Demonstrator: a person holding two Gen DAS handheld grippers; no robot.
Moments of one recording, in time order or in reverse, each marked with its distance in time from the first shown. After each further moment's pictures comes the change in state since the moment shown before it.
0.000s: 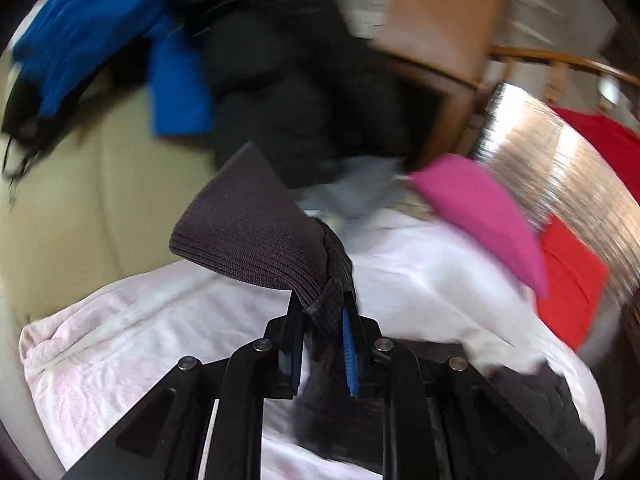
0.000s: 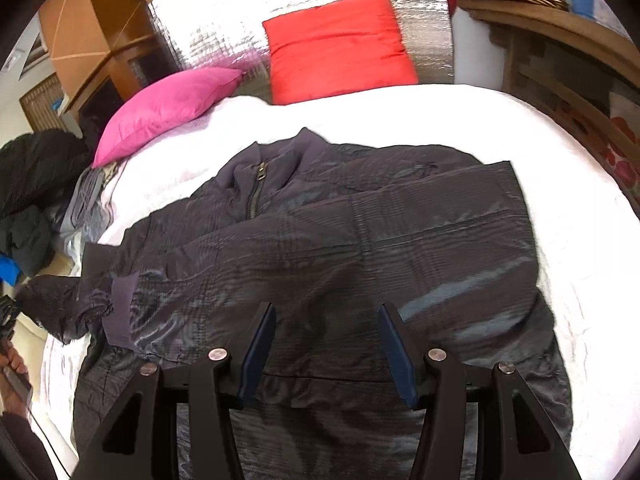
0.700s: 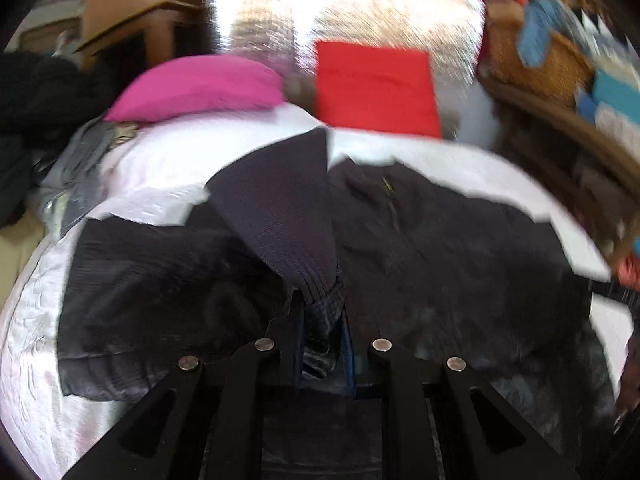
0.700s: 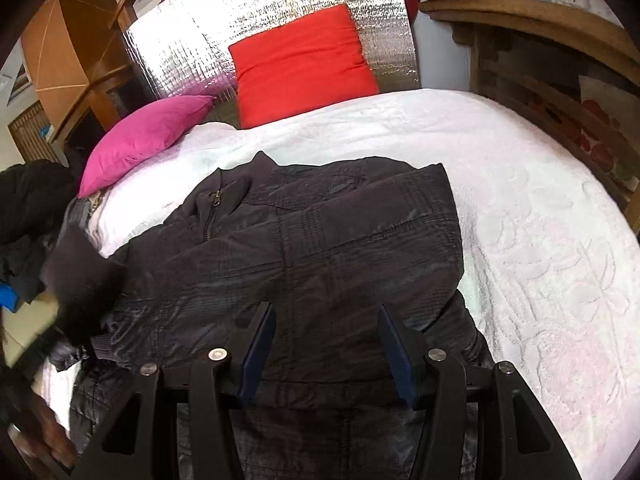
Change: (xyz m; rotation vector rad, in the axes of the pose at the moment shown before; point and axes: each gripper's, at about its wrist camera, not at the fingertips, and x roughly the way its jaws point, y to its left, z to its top) left arm -0.063 -0.240 -0.206 0.656 0.279 -0.360; right arm -0.020 -0.057 0.002 0.065 -0.041 -0.004
